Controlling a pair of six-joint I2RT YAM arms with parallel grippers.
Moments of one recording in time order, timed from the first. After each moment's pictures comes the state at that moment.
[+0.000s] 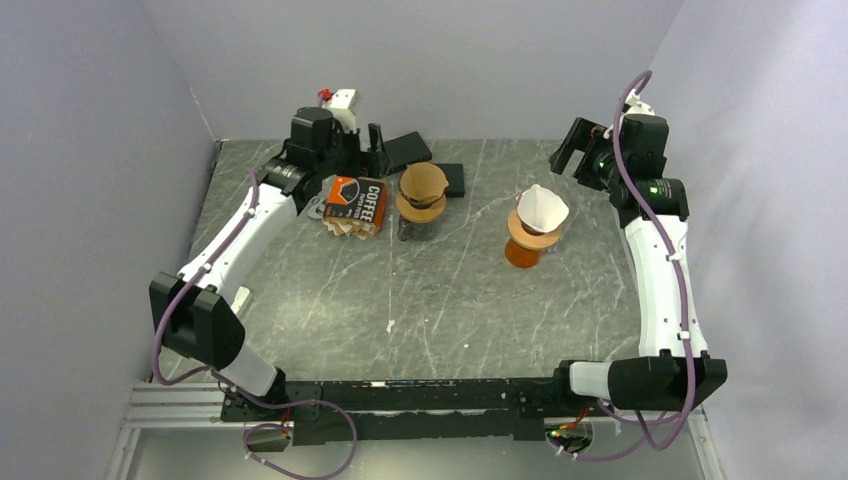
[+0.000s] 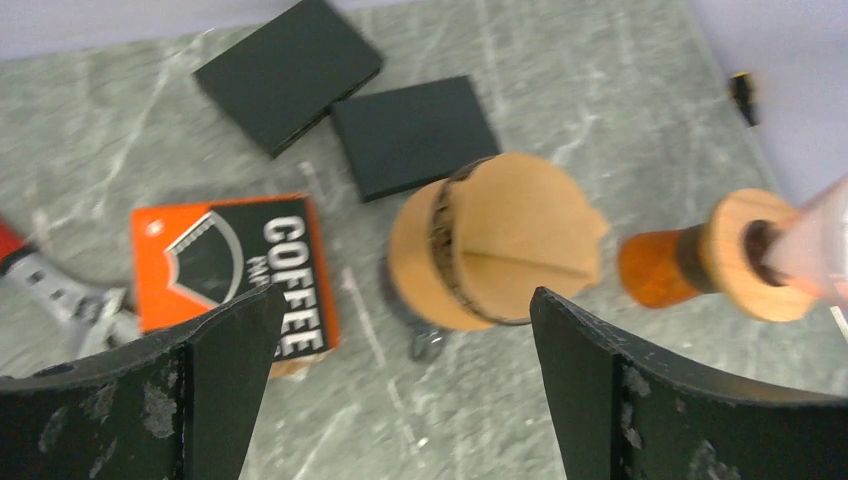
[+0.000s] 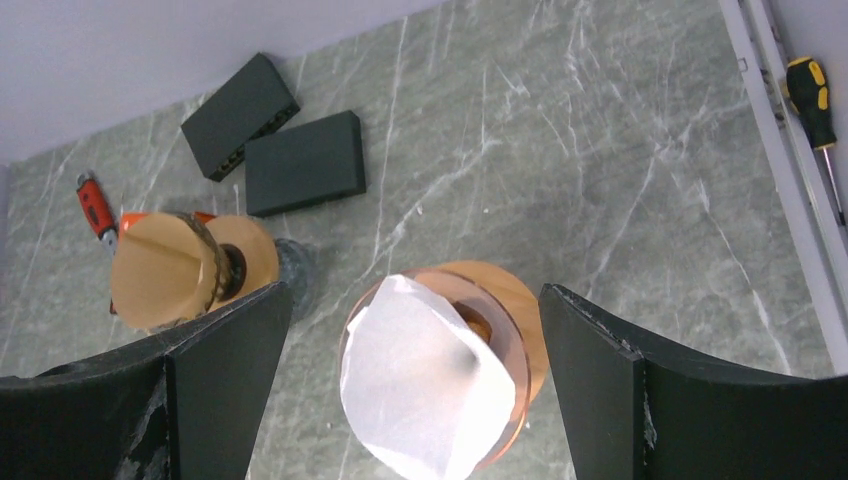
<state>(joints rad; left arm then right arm) -0.37 1.55 1.49 -0.36 0.13 -0.26 -0.05 1.28 1.51 -0.72 -0.09 0.34</state>
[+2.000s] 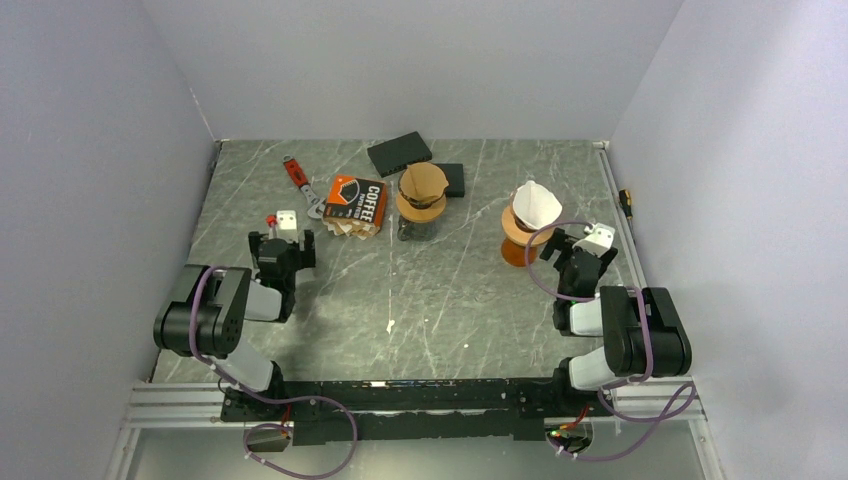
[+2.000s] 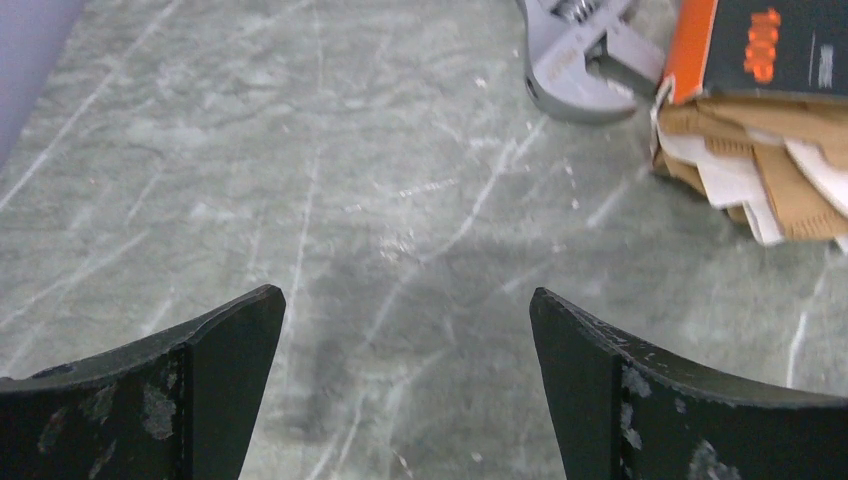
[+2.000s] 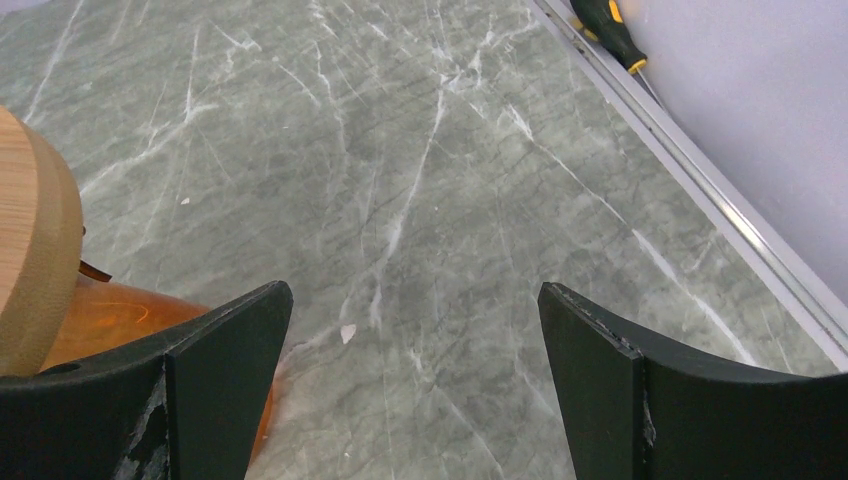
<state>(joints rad) -0.08 1.59 0.31 0.96 -0.27 0.06 -0.04 1.45 0.17 1.11 0.30 0.14</state>
